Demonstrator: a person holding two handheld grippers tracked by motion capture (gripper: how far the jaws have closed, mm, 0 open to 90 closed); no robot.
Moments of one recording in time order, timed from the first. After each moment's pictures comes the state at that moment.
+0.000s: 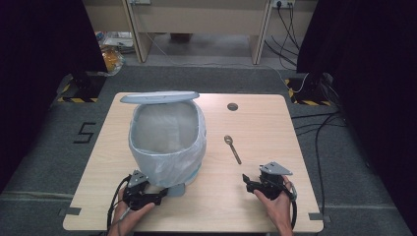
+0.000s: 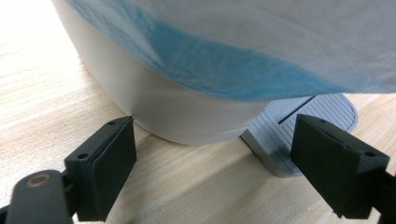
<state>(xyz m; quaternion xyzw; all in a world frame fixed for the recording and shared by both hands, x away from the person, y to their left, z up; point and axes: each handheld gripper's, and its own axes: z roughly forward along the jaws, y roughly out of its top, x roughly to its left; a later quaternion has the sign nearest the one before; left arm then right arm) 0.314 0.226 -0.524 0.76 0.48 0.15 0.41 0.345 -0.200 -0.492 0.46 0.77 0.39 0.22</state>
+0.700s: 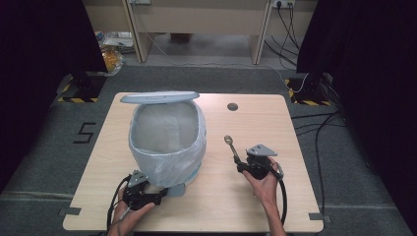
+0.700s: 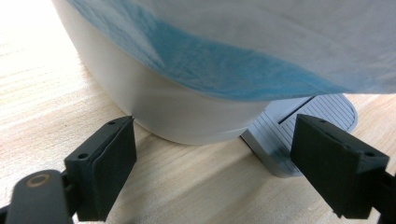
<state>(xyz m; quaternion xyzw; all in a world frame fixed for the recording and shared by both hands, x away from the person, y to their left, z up) 0.314 0.226 -0.524 0.76 0.48 0.15 0.41 0.396 -0.166 -0.478 0.44 0.77 0.39 0.24</state>
